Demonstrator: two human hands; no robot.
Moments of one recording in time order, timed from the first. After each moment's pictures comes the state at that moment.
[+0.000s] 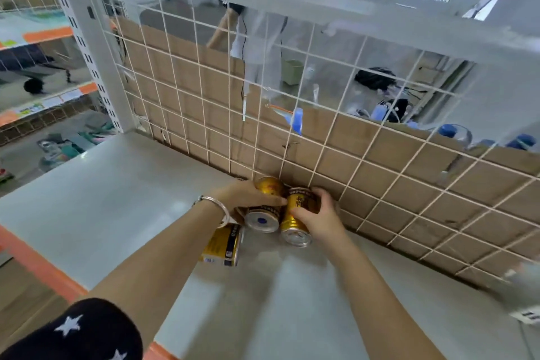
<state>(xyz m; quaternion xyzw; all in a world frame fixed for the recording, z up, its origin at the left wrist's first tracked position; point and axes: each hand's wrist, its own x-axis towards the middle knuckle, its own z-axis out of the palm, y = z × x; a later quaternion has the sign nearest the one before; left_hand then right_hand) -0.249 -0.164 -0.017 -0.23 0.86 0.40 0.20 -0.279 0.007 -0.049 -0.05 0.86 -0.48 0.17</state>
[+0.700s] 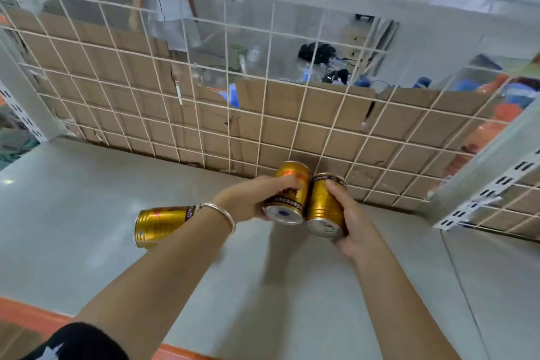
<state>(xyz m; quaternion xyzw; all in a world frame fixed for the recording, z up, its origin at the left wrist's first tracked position) -0.239 -0.060 -0.017 -0.12 0.72 0.63 0.27 -0.231 0.112 -0.034 0.20 0.51 -0.81 0.20</state>
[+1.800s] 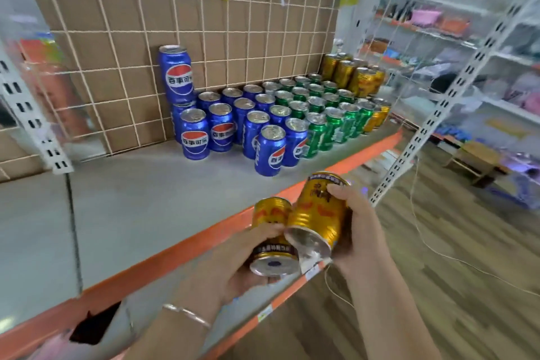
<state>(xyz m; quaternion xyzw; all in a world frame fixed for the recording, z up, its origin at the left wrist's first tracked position) 0.047 0.477 -0.011 0.04 0.51 0.67 0.54 0.128 0.611 0.030 0.28 0.36 -0.87 -0.15</state>
